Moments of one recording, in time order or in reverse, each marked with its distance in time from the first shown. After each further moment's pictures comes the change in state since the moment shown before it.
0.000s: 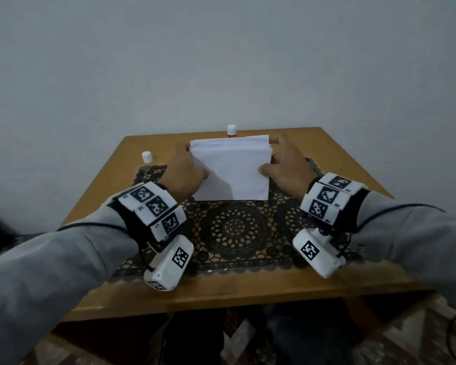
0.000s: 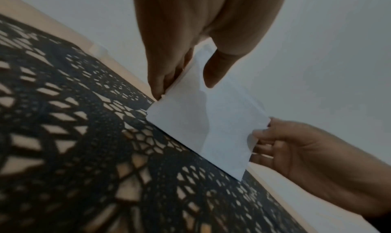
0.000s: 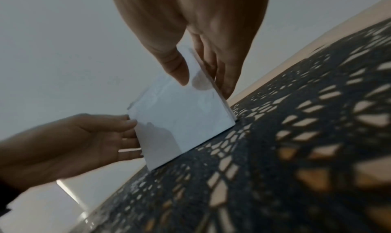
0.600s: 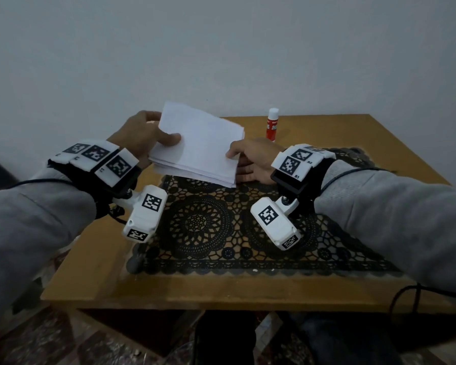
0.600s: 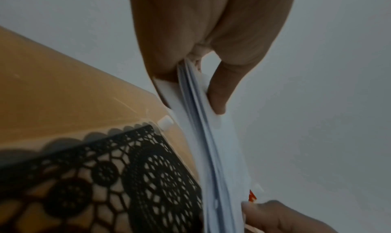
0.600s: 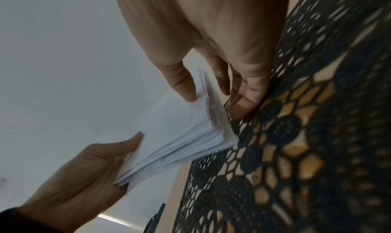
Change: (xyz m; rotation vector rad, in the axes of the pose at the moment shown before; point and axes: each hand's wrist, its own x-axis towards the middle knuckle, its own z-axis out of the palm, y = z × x) left_hand 0.035 -0.043 -0.118 -0.343 0.096 -0.200; right_hand 0.039 -0.058 0.110 0.501 -0.334 0.539
